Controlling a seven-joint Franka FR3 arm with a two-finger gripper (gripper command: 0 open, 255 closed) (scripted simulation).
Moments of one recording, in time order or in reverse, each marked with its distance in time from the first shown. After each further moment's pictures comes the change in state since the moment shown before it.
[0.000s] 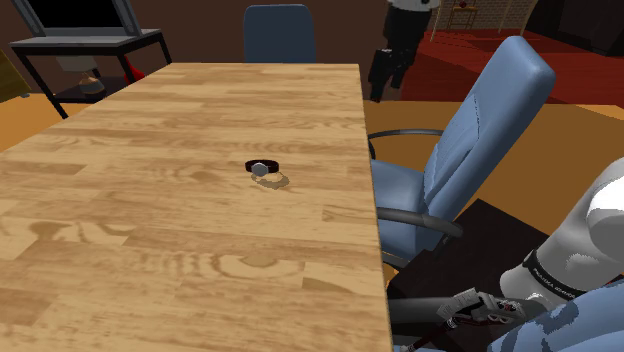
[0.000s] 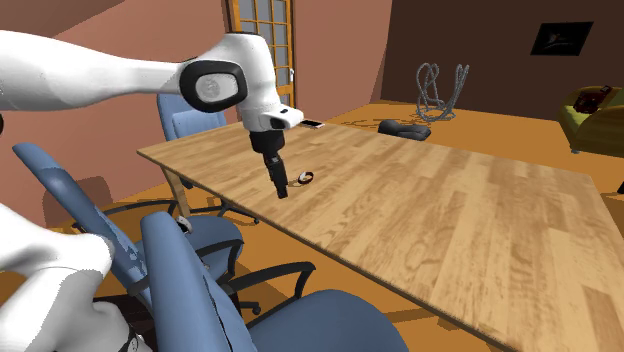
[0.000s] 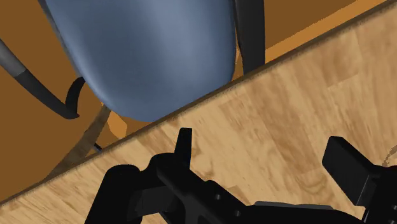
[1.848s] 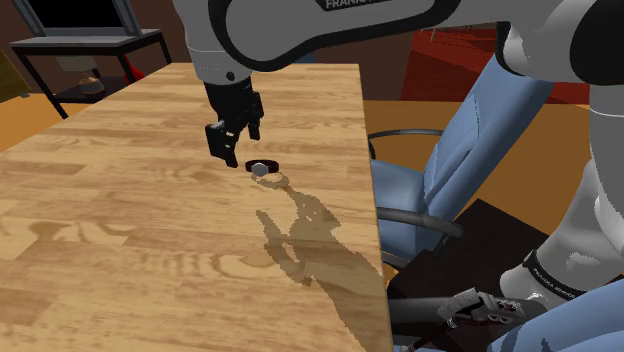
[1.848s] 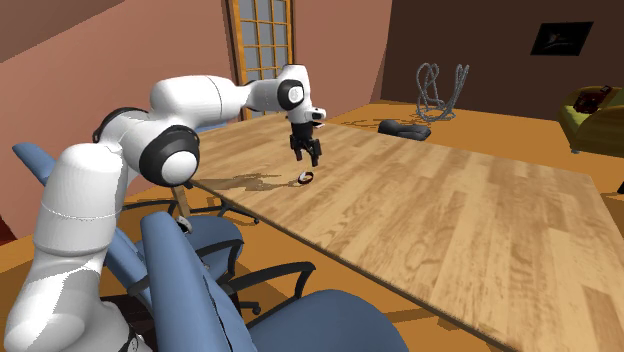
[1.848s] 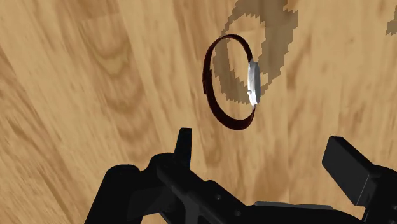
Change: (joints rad) arm 0.323 0.927 0.250 0.899 -0.396 -0.114 0.219
